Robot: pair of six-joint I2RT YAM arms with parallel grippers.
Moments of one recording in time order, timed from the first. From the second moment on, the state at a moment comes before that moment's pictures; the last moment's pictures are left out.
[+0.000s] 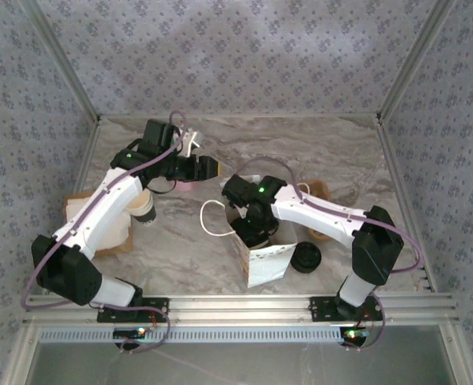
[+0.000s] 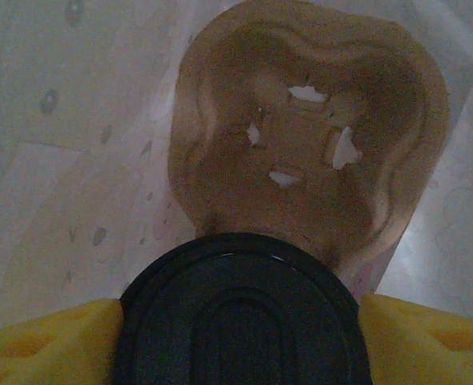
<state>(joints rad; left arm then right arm) -0.42 1.42 1.34 -0.73 0.60 -0.42 0.95 1.66 1.37 -1.11 -0.04 0.38</state>
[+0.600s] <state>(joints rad) -0.41 1.42 1.35 -0.71 0.59 -0.44 0.95 1.66 1.38 -1.13 -0.04 0.38</state>
